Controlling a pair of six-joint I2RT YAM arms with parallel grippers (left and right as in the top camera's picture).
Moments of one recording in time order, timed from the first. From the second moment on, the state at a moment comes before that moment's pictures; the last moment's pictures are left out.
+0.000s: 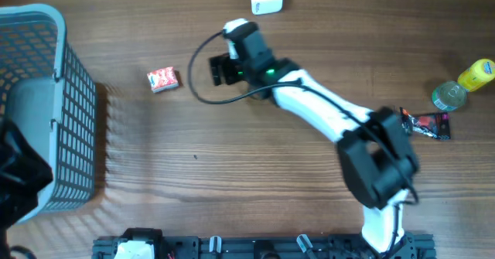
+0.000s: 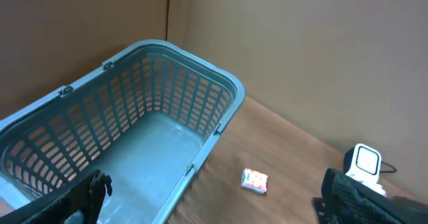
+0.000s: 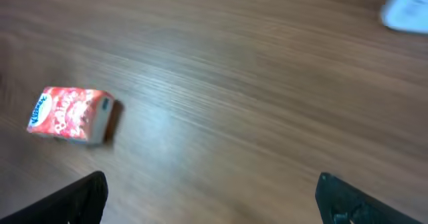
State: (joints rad) left arm -0.08 1.07 2.32 -1.68 -0.53 -0.46; right arm 0.65 2.06 1.50 -0.18 0.02 0.22
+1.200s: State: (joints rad) left arm -0.08 1.04 2.32 -1.68 -0.53 -0.46; right arm 0.94 2.46 1.63 0.35 0.16 0.20
